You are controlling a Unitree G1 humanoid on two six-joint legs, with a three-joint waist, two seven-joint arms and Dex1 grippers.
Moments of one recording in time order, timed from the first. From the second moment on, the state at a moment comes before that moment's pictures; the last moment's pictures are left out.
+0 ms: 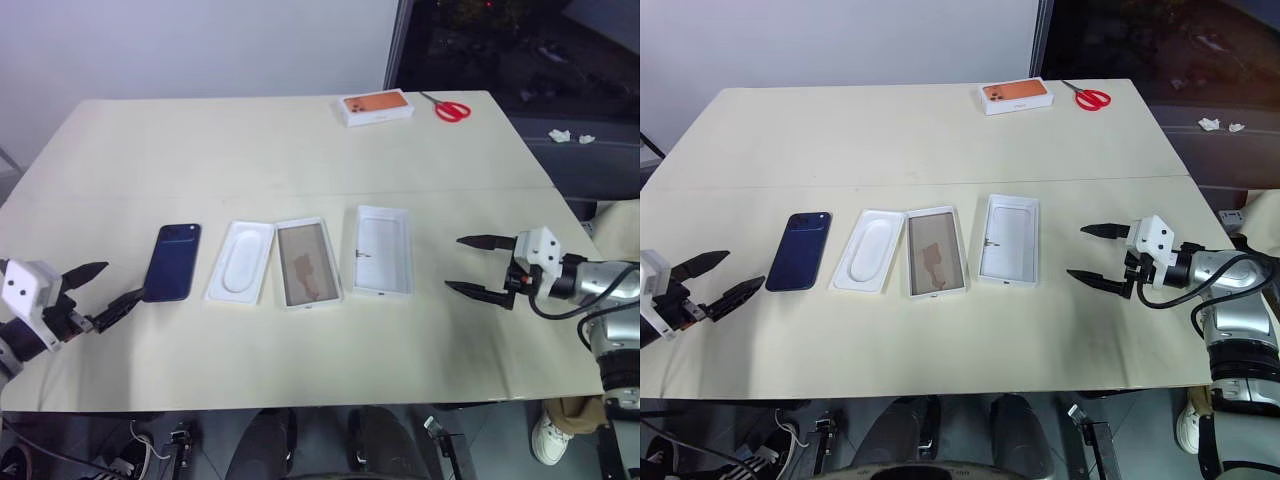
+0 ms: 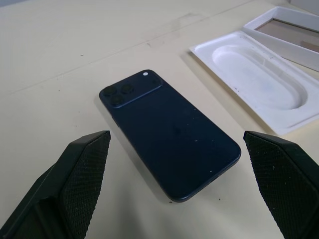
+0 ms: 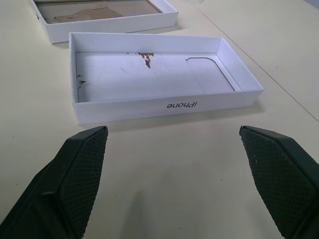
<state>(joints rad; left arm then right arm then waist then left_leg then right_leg) 0.15 0.79 0.57 0.07 -0.50 0.14 -1.00 -0.37 -0.80 -0.14 0.50 0.32 -0.25 1.36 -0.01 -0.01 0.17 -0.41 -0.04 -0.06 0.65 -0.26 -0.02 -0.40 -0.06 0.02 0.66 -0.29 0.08</state>
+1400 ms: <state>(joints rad) -0.14 0.77 0.53 -0.08 -0.78 0.80 -0.72 -0.54 -0.72 0.03 0.14 0.30 0.07 1.26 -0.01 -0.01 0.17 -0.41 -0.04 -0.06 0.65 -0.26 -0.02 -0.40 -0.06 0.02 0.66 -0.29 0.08</state>
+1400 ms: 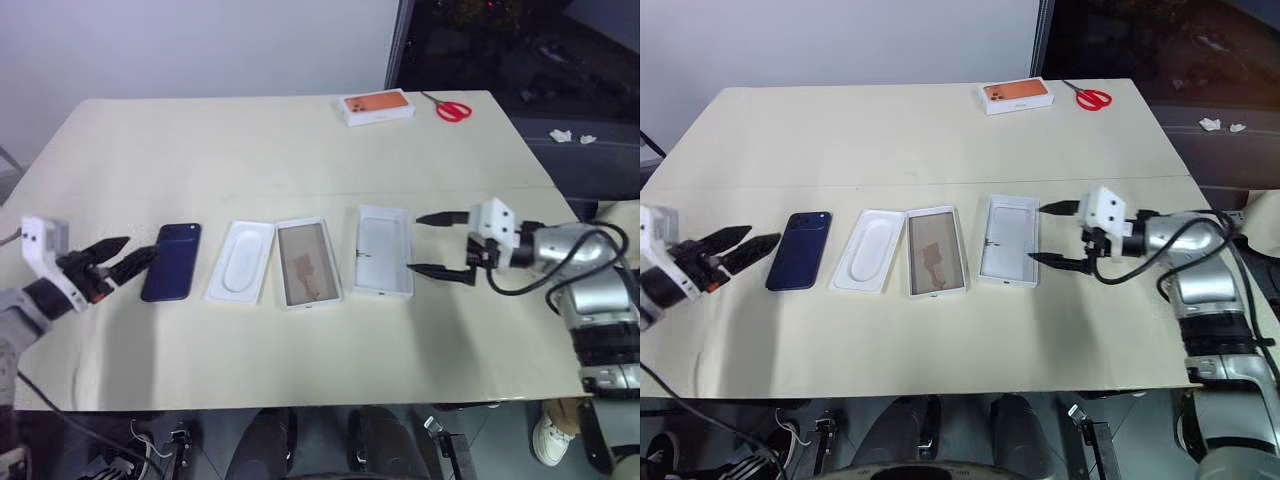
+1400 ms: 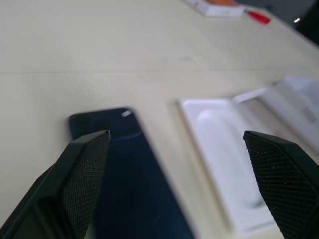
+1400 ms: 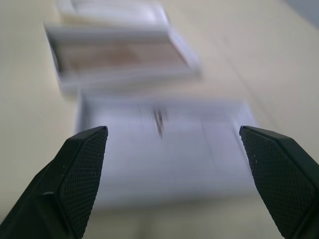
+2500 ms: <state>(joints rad) -0.38 0.49 0.41 0.04 -0.86 1.17 -0.41 -0.56 -0.63 0.13 0.00 0.28 0.20 1.14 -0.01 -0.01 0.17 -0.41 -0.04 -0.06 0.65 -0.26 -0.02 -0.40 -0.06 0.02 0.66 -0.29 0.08</state>
